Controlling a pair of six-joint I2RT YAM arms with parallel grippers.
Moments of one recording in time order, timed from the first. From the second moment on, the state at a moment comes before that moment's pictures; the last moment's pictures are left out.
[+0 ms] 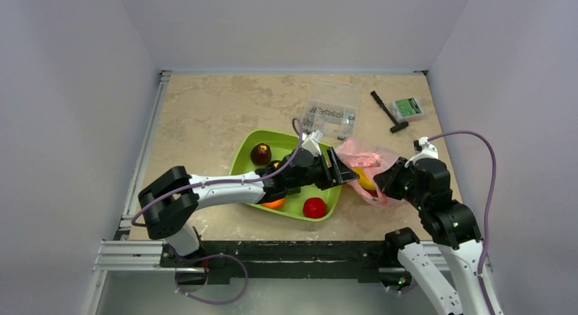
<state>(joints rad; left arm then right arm) -1.10 1.64 0.98 0.38 0.05 -1.24 0.28 0.51 0.87 -0.96 0.01 0.61</state>
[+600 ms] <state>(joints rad) -1.05 1.84 1.17 0.42 0.14 -1.32 0.28 0.47 0.98 -0.97 0.12 0.60</state>
